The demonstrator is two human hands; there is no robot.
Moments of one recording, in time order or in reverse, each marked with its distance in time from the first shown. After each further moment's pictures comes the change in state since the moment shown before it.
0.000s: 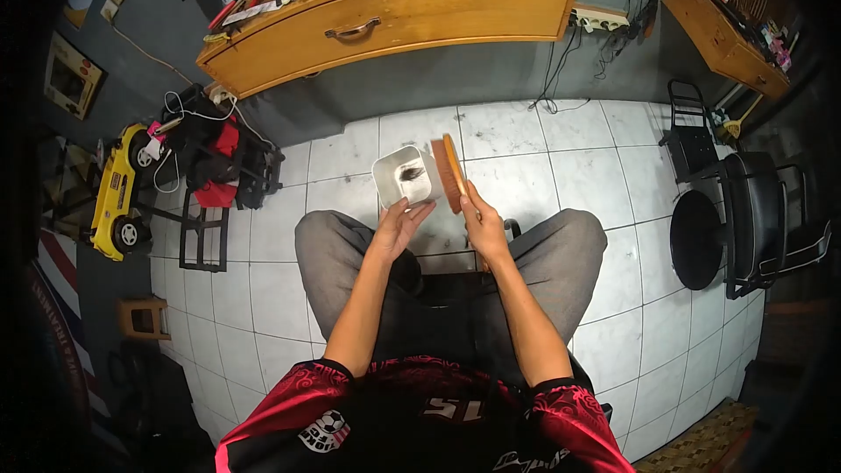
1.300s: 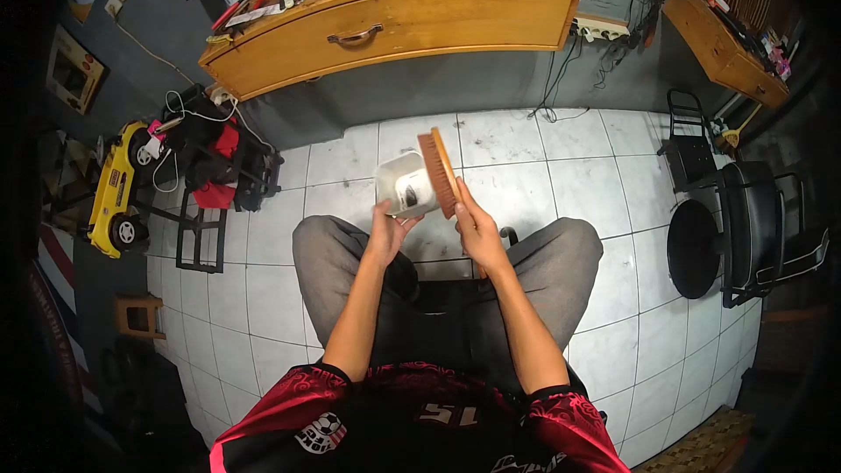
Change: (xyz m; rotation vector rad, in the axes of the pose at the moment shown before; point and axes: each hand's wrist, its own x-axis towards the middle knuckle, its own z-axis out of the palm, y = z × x) left_hand -0.001 0.015 0.008 0.257 0.206 -0.003; right_hand -0.013 -0.033 -0.009 0.151 -0.158 -0.050
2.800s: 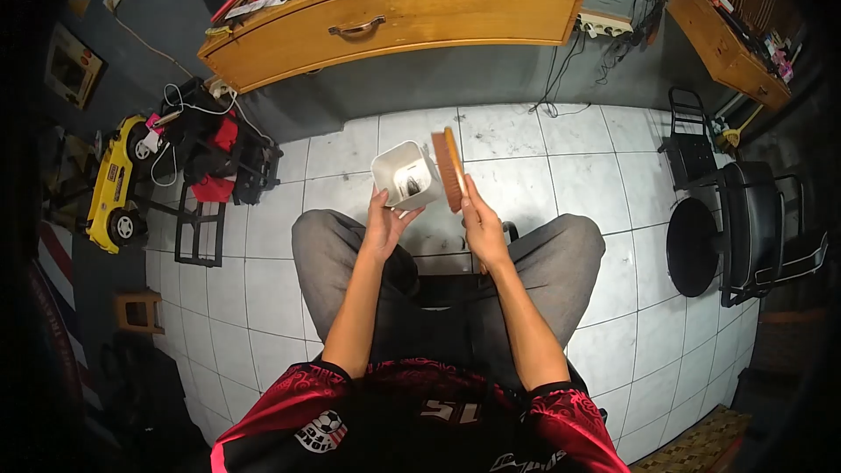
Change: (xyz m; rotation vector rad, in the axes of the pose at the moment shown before) left_hand -0.004 0.011 0.008 -0.148 -0.019 0.027; right_hand 0.005 0.024 0.001 -0.099 0.131 -0.052
